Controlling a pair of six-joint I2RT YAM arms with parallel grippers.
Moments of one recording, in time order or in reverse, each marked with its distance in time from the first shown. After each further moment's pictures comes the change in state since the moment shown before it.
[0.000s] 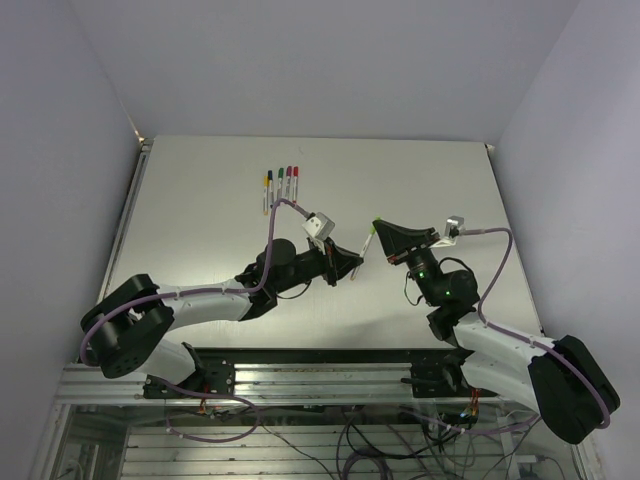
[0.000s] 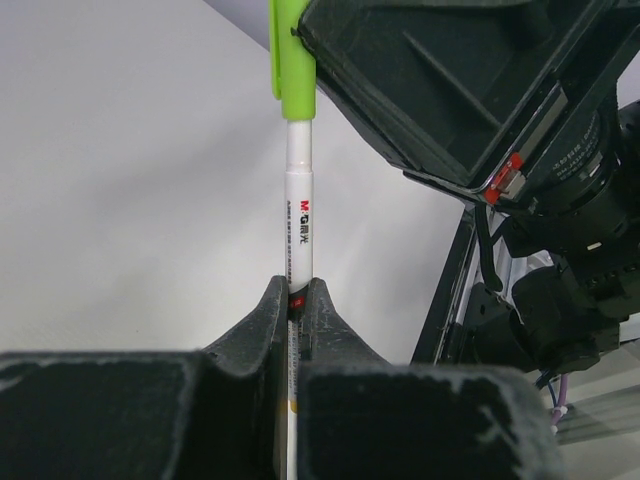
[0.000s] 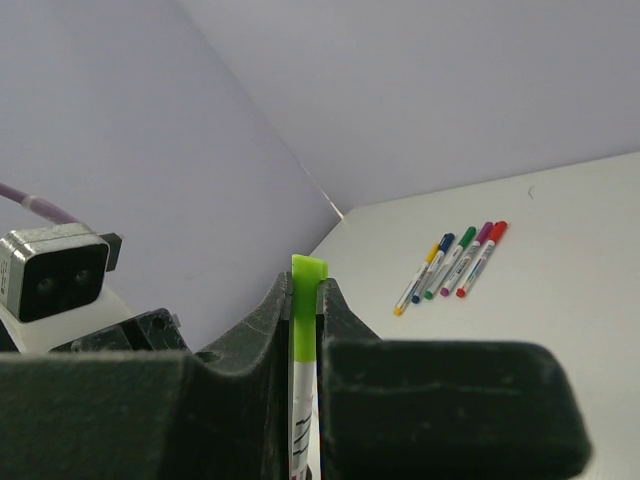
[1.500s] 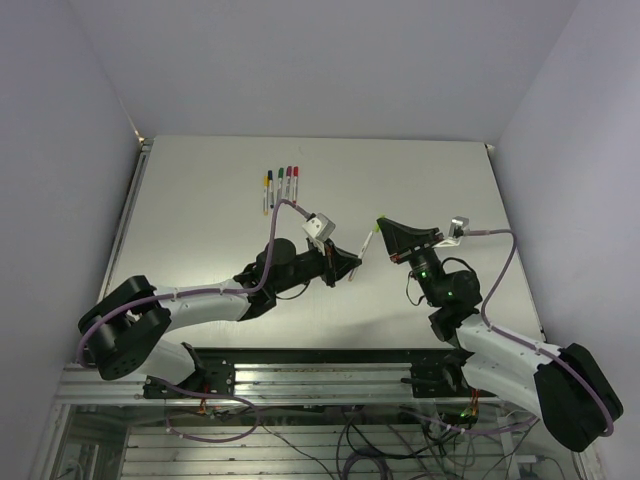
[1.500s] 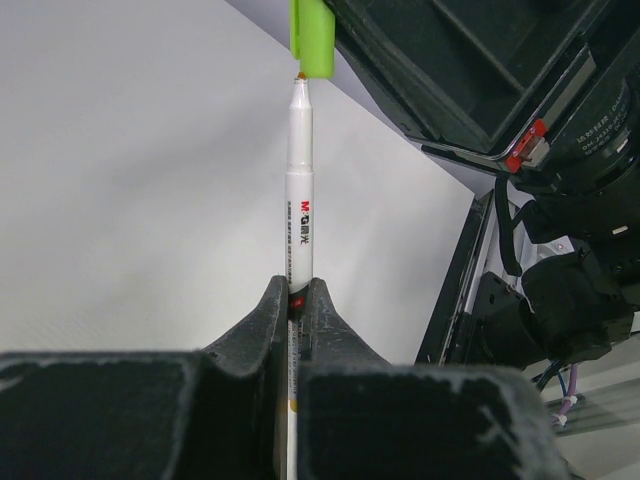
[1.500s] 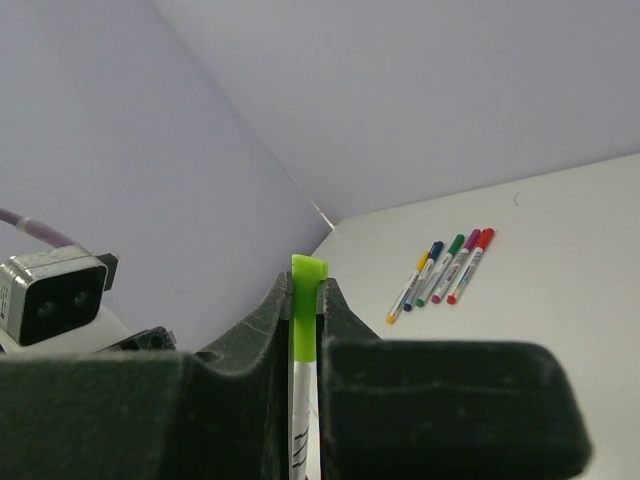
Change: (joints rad) left arm 0.002 -0.014 0.000 -0.040 0.000 0.023; right arm 0.001 -0.055 0.006 -0.062 0.038 -0.001
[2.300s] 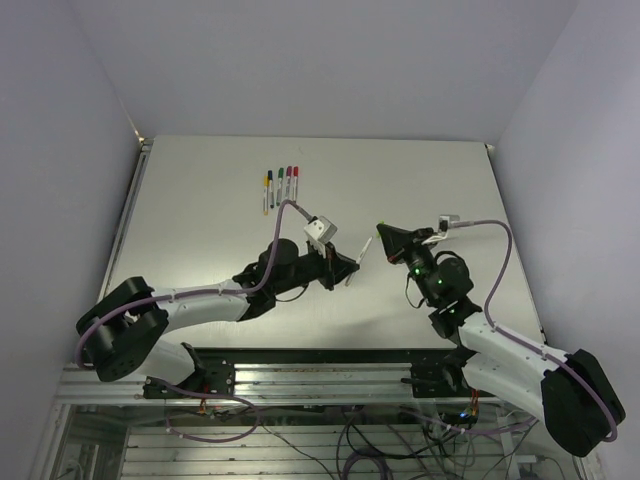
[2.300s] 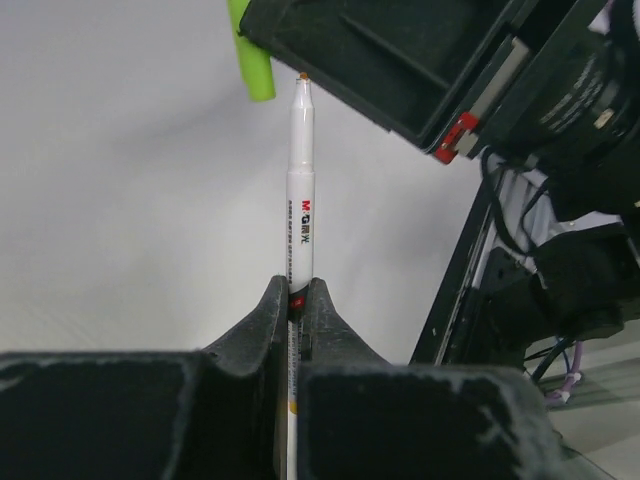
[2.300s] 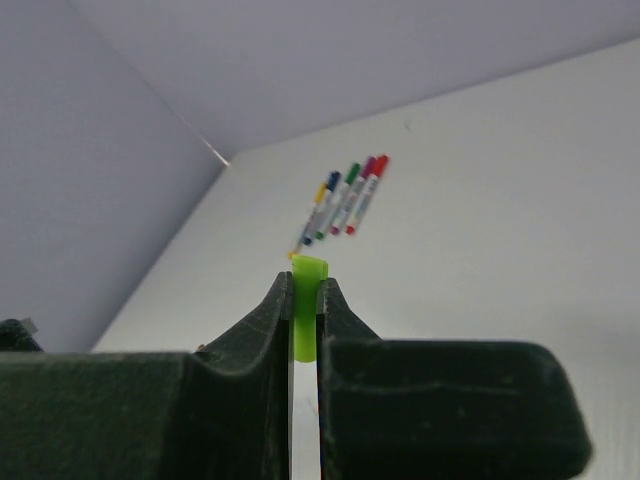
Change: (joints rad) left arm 0.014 -0.012 0.003 -0.113 0.004 0.001; right arm 0.006 -0.028 0.068 -0.377 0.102 -0.110
